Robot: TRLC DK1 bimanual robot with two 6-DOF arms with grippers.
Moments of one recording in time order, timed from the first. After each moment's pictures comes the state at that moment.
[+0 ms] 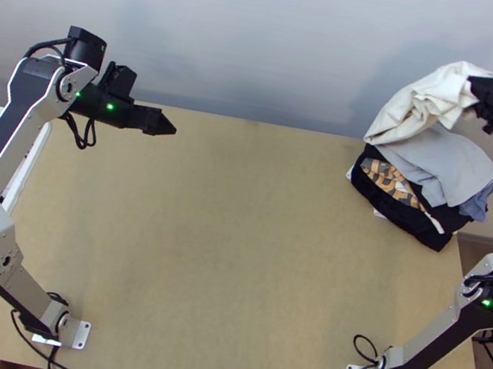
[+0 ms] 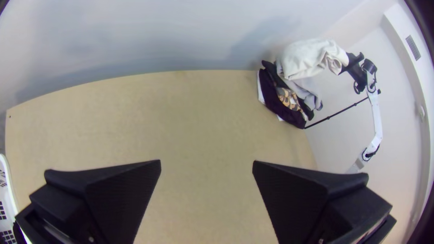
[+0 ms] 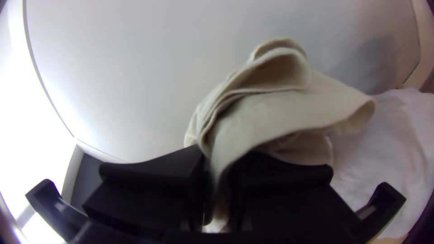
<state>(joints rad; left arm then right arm) -0.09 1.71 1.92 -1.15 0.56 0.01 -0.34 2.03 2.32 -0.61 -0.92 0.85</state>
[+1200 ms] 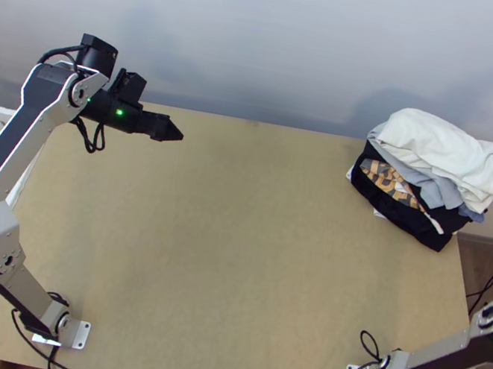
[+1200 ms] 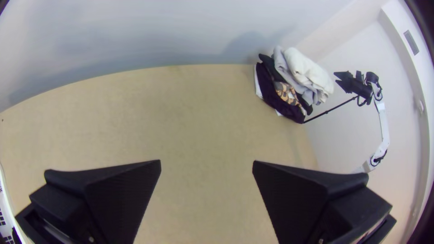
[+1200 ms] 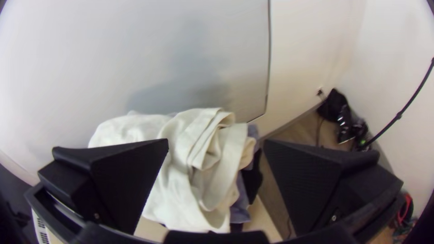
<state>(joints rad) -0.12 1.72 1.87 -1.10 0.57 0.01 -0.54 1.81 2.05 -0.91 -0.23 0.05</state>
